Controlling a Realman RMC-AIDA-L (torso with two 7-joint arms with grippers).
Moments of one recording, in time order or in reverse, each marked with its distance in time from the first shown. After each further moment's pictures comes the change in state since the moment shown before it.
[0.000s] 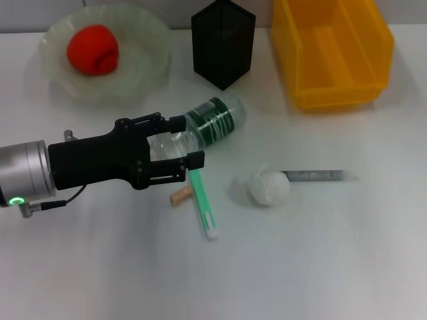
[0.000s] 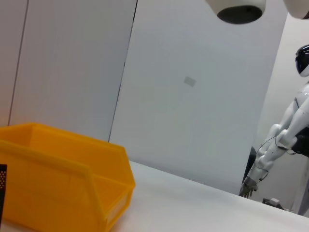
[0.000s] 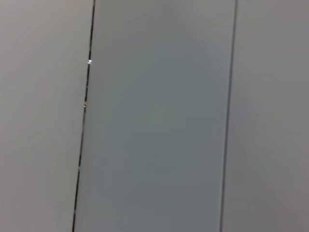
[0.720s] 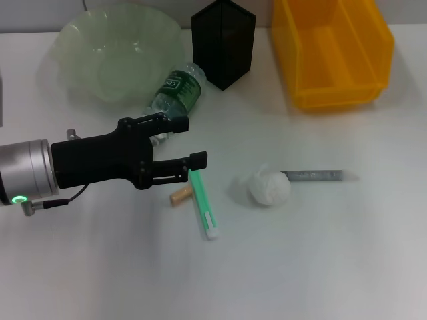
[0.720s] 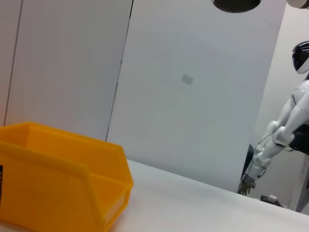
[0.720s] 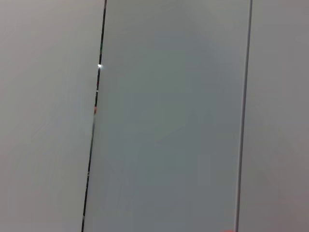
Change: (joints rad) left arm -0.007 0.000 0.011 0.002 0.000 -0.004 0.000; right arm 0.037 0.002 0.003 0.009 0.002 -0.001 -0.010
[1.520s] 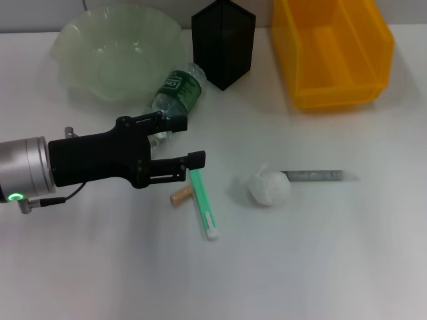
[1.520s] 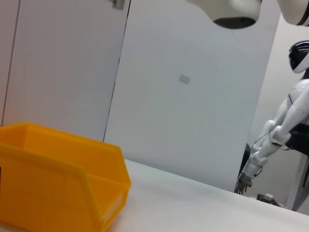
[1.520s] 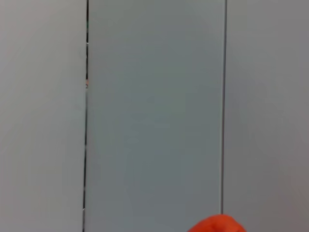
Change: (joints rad) left arm -0.006 0.010 0.002 0.000 0.000 0.011 -0.009; right arm -0.077 0.009 0.054 -0.062 -0.210 -0.041 0.184
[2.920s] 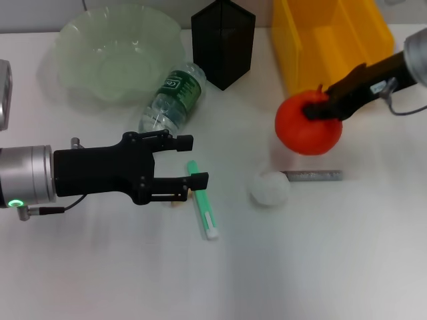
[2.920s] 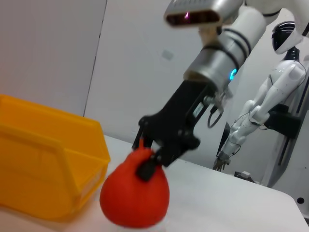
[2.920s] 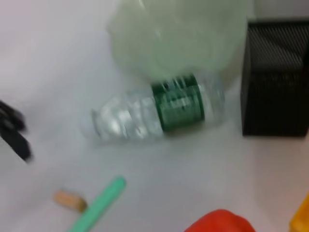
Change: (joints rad) left arm -0.007 0.023 0.087 0.000 0.002 0.003 -0.041; right arm -0.472 -0.014 0.034 -0.636 -1.047 -0.801 0.773
